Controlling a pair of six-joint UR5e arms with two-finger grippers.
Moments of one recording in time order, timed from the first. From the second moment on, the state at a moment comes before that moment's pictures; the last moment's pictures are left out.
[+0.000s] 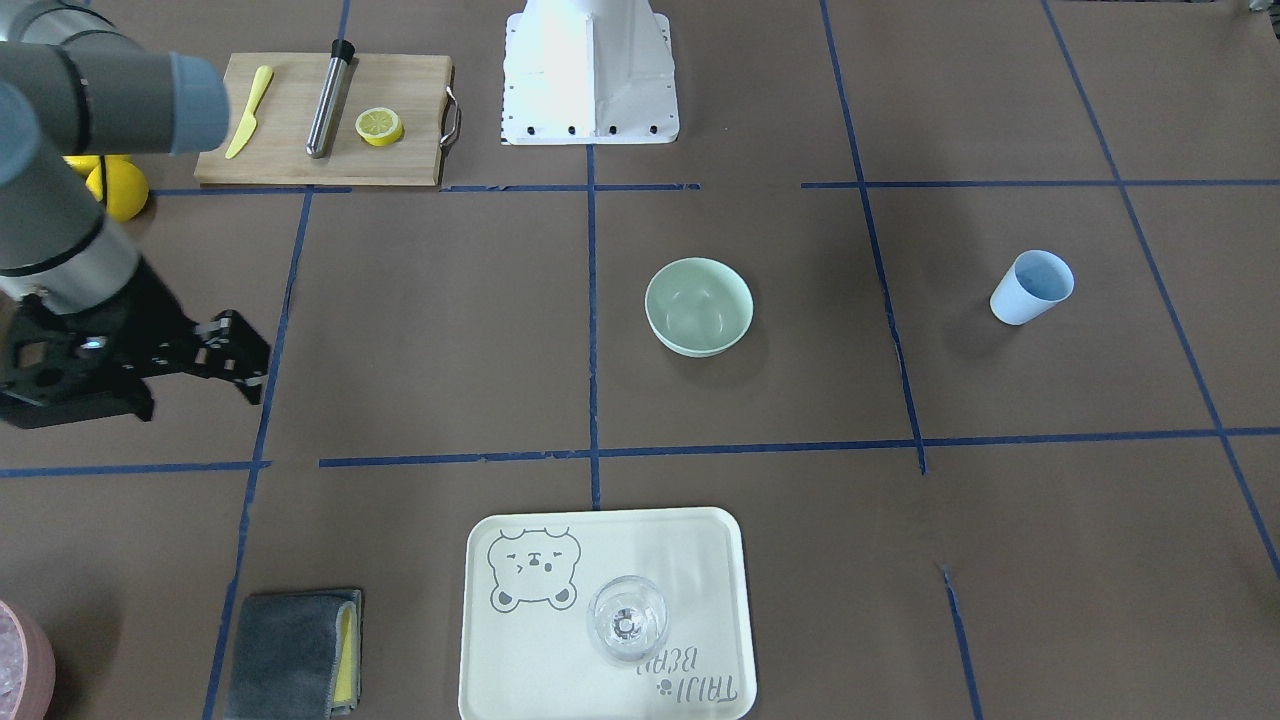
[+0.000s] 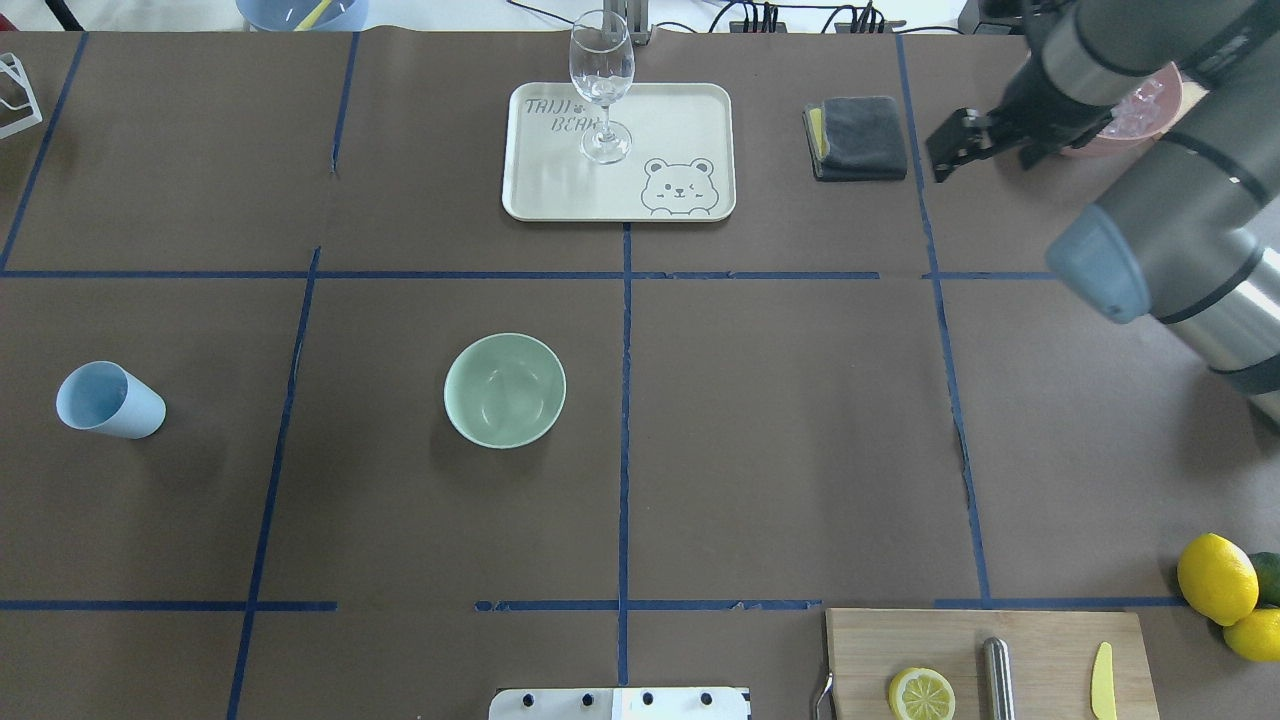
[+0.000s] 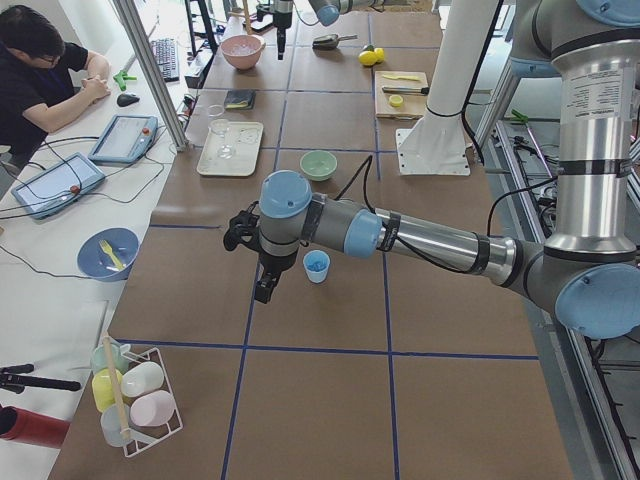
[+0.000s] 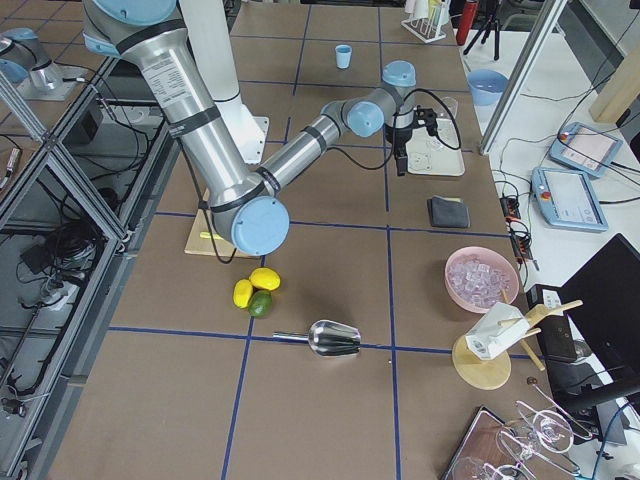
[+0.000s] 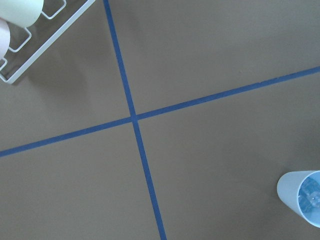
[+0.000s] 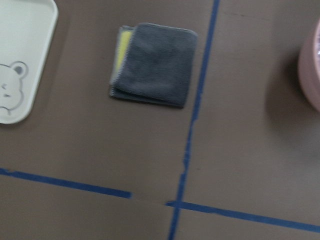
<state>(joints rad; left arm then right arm) -1.55 -1.52 -1.87 -1.68 -2.37 0.09 1.08 -1.16 1.76 -1.59 2.13 0.54</state>
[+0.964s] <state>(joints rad) -1.33 -1.38 -1.75 -2.84 -2.20 -0.43 1.41 -1.39 1.60 -1.59 2.26 -0.08</state>
